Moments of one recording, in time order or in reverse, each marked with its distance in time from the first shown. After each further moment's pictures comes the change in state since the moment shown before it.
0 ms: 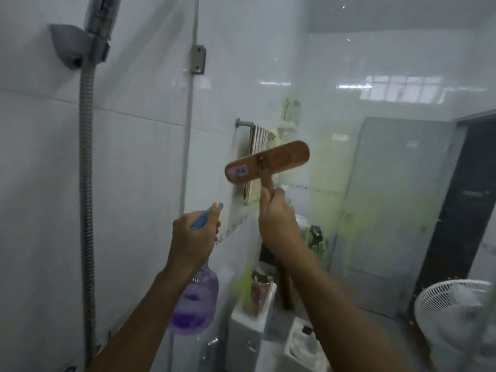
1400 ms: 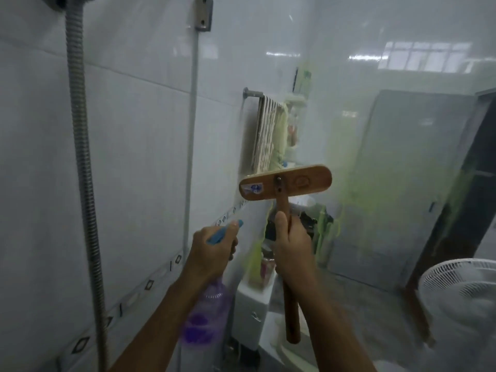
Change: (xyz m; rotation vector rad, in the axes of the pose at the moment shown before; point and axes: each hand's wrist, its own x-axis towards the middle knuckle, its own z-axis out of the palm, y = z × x) left_hand -0.037 -0.066 0.011 -0.063 -0.222 -0.095; right_hand -0.056 0.073 0.033 0.147 0.040 0.111
